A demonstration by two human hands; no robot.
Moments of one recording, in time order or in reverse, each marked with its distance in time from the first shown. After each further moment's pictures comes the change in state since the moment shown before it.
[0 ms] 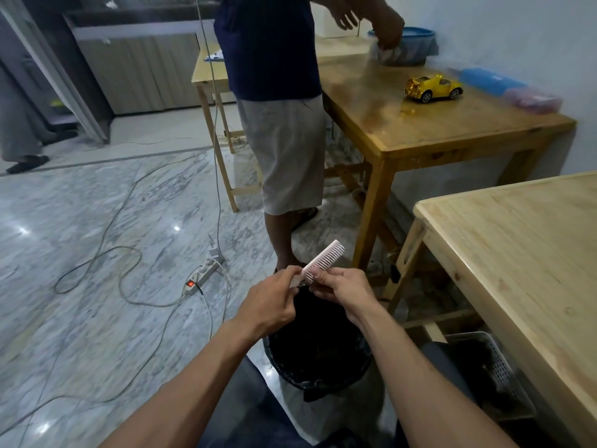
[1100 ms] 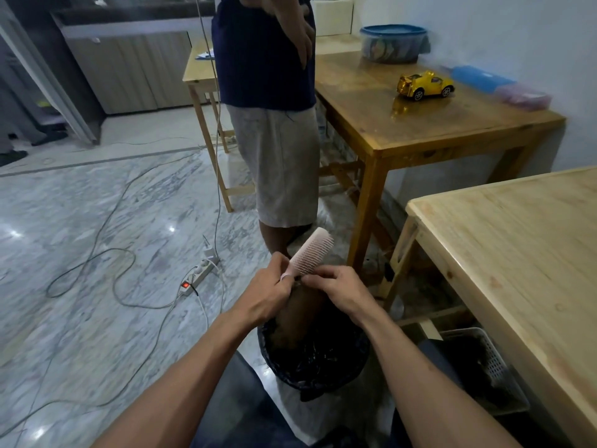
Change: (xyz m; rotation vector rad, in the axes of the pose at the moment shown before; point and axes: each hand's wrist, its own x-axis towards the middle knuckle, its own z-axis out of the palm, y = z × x) left_hand 0.017 0.008 -0.013 -0.382 -0.104 -0.260; right_hand -0.011 -0.009 -0.011 -0.368 -0.112 -0.175
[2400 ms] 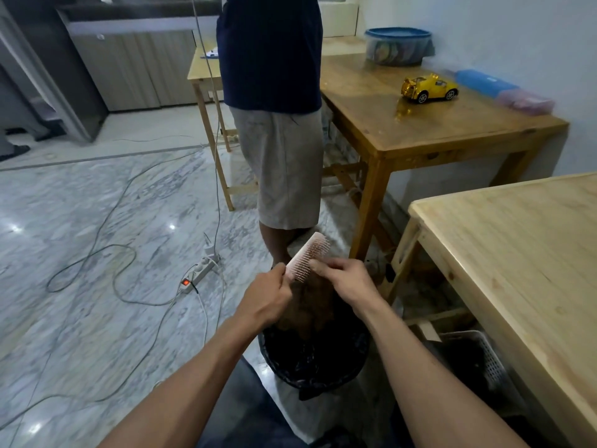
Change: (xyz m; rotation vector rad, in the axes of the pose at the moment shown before) left_hand 0.002 -0.019 0.015 0.173 0.122 -0.042; right_hand 0.012 -0.001 -0.001 0.074 0.189 0.045
